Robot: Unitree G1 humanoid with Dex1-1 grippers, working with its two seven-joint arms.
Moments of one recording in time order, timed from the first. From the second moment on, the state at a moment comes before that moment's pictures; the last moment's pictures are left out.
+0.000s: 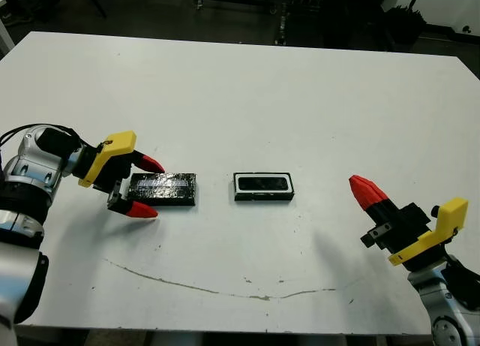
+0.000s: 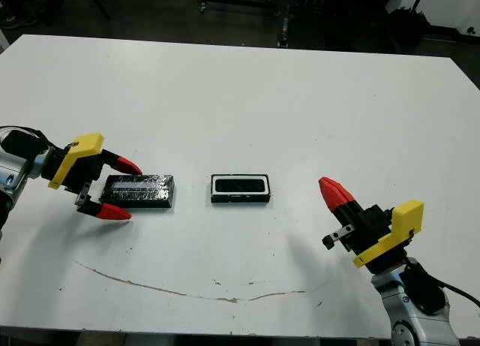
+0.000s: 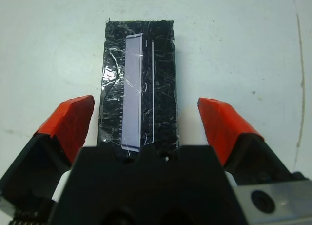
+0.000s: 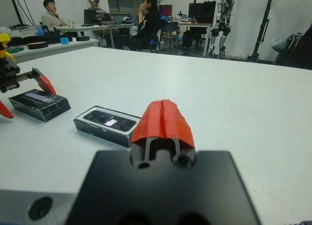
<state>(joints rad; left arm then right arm) -0.79 0.69 -0.26 0.90 0.00 -0.13 -1.60 0.21 -0.34 -0.18 -0.31 0.45 0.10 0.57</state>
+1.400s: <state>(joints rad) -0.74 0.70 -0.20 0.71 -0.04 0.09 -1.51 0.20 -0.36 -0.18 -0.30 0.47 0.10 0.57</state>
